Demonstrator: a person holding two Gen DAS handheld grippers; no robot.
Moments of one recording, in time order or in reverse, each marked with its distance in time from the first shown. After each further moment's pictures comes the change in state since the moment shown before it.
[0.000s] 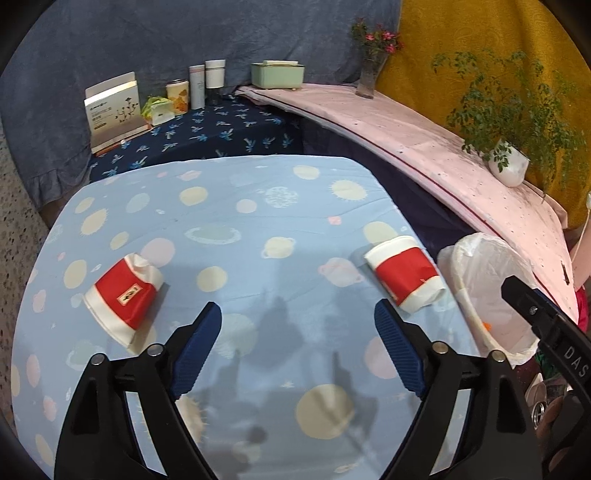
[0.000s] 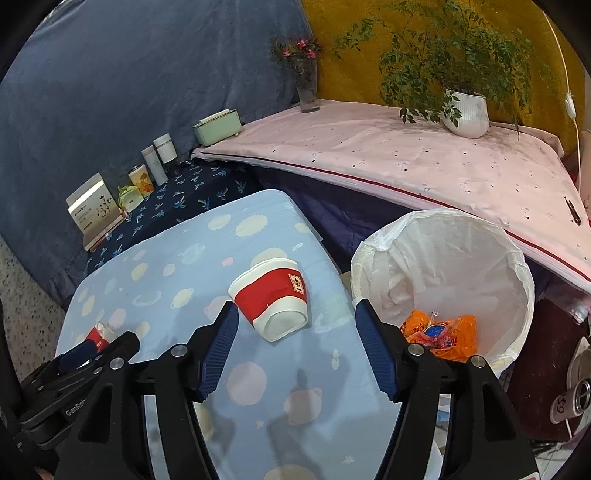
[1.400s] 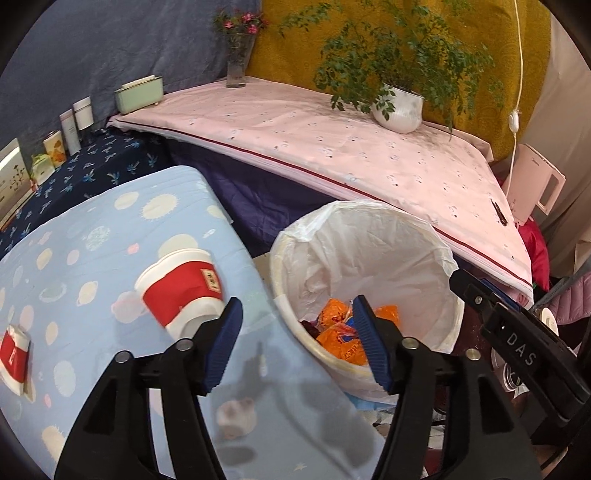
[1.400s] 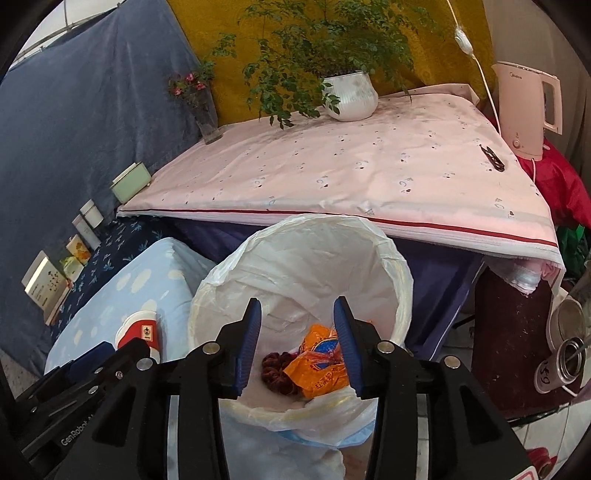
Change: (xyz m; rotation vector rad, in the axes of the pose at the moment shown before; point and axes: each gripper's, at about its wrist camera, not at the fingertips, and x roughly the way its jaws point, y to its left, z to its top) left arm 0.024 -0.198 -0.004 0.279 0.026 -0.253; right arm -0.012 -0.169 0.003 0.260 -0.069 -0.147
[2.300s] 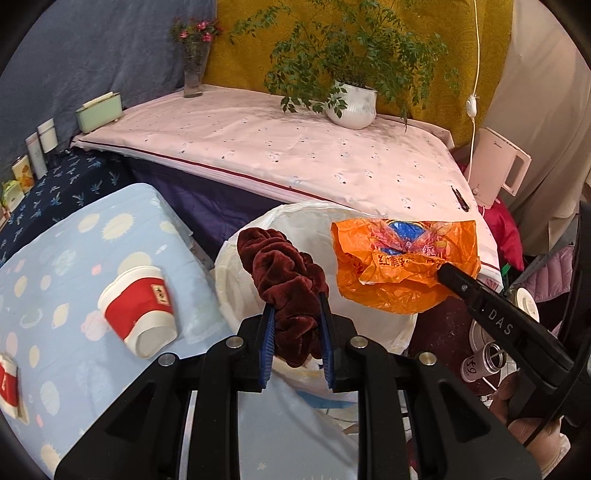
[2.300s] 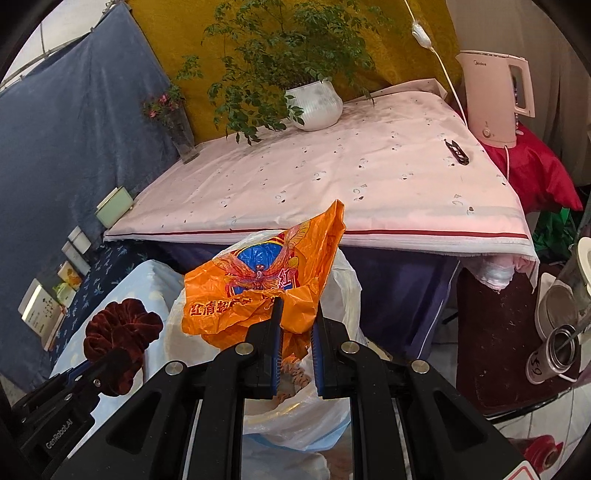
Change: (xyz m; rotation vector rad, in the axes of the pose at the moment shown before) left arm -0.001 -0.041 0.005 0.100 -0.002 -0.130; right arm -0.011 -0.047 0.006 0.095 -0.036 -0.044
